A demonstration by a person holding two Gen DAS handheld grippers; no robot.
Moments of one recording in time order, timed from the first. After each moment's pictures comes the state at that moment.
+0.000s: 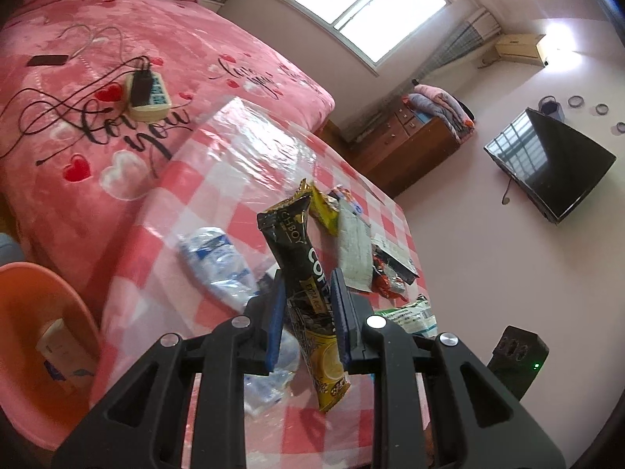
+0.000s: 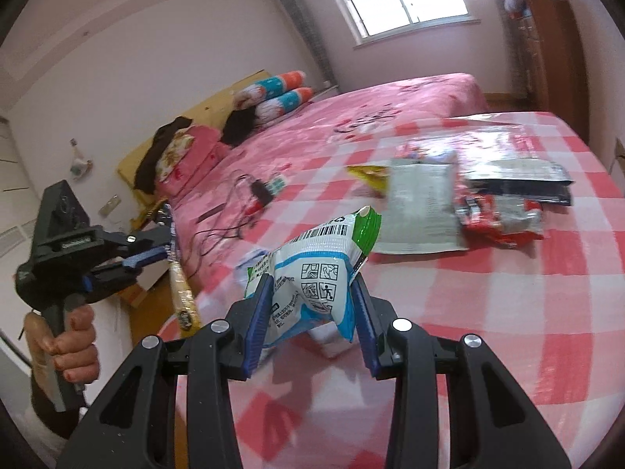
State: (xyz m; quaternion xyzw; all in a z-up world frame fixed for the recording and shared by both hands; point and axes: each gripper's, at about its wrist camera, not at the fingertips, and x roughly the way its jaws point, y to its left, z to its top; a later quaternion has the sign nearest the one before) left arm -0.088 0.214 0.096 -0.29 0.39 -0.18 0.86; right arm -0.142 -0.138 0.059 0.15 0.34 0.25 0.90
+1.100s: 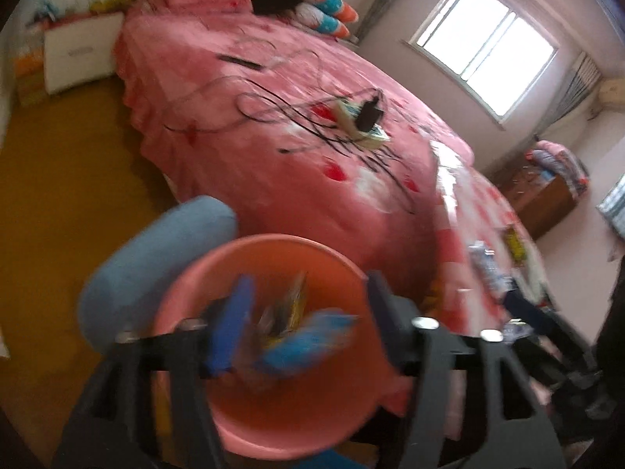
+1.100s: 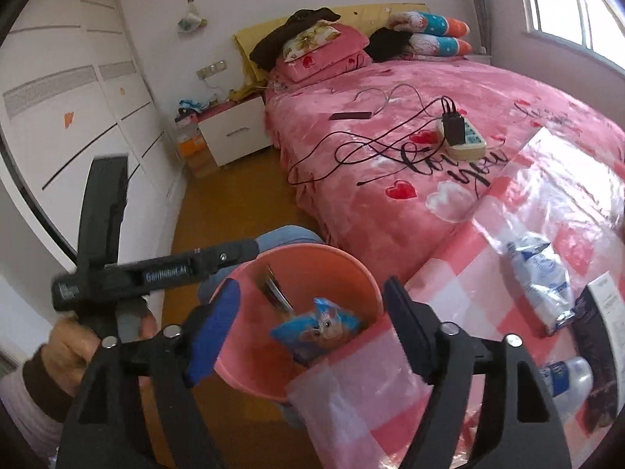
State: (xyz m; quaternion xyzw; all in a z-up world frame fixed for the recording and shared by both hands) left arm -0.185 0.401 -0.001 -0.26 0.37 0.09 0.89; right arm -0.156 0.147 0.033 -0.05 0.38 0.45 0.81
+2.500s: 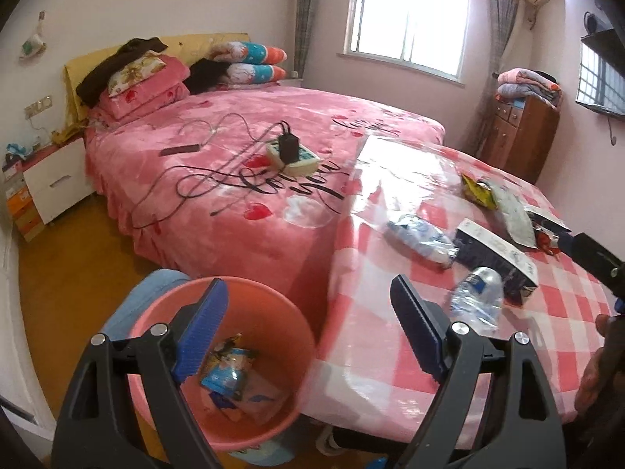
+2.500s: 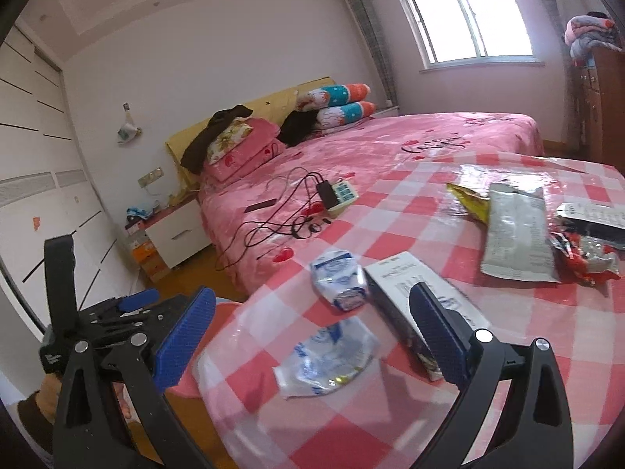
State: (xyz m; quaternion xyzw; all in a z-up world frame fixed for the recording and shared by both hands) left arm -0.188 0.247 0.059 -0.07 0.32 0.06 0.94; right arm -0.160 -0.063 0.058 0.08 0.27 0.33 0.90
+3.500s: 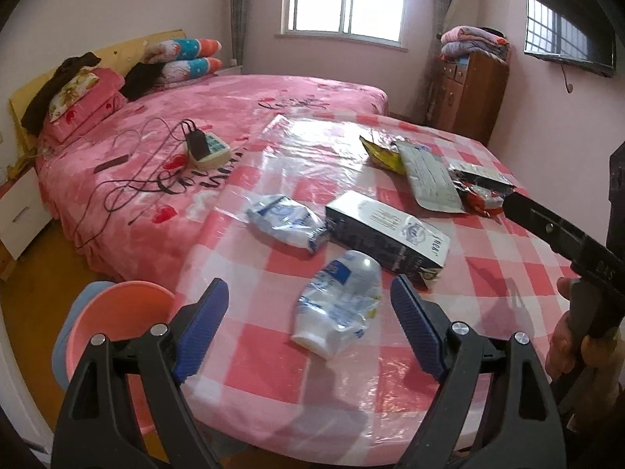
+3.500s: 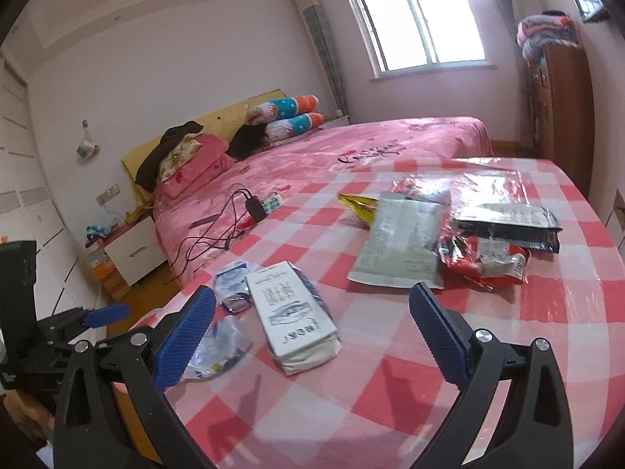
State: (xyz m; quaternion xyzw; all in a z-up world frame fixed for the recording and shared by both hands) left arm -0.167 0.126 0.066 -0.02 0.36 -0.03 0.93; right arm -0.136 -0.159 0.047 0.09 0.27 0.25 0.93
